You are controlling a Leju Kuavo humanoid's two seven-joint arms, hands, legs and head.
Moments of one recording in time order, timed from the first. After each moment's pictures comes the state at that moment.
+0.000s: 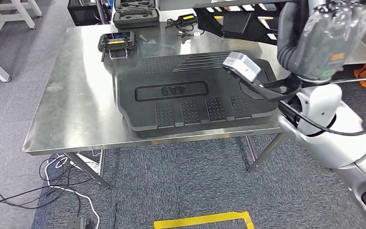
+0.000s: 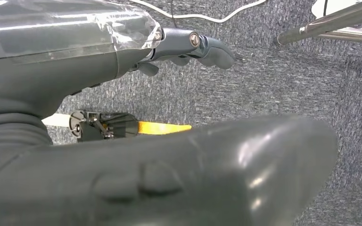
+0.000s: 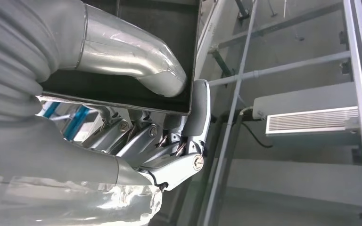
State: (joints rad) left arm -0.22 0.04 -0.91 -0.39 0.71 0.34 -0.44; right arm -0.81 -0.67 0.49 -1.93 1.21 -0.65 0.57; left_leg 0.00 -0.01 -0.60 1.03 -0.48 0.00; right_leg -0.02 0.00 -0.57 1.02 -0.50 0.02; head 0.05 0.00
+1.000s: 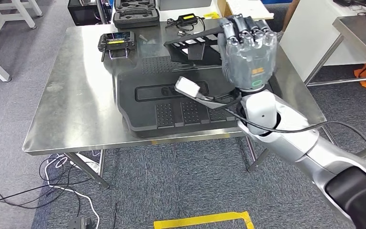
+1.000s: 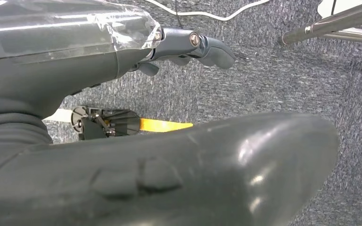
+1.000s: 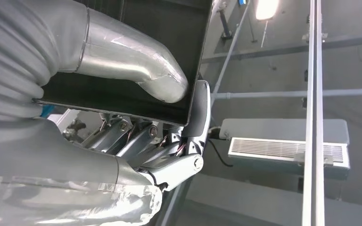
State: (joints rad) left arm -0.22 0.03 -0.91 -0.39 0.73 0.35 -0.44; right arm -0.88 -0.48 0.70 -1.64 1.40 -0.65 0.56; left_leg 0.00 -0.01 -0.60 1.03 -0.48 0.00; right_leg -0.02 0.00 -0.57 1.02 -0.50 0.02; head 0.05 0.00
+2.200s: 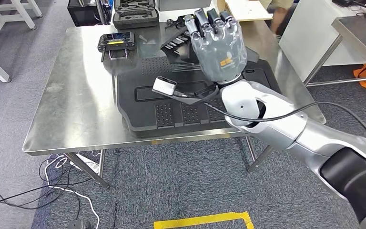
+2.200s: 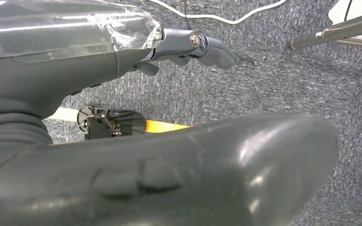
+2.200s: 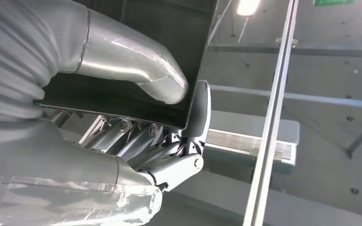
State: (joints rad) left arm -0.20 0.03 -0.91 -0.39 0.76 0.37 -0.44; right arm -1.07 -0.45 0.91 -1.58 1.41 -0.52 0.57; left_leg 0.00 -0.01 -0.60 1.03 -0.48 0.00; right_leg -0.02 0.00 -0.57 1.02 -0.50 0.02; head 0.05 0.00
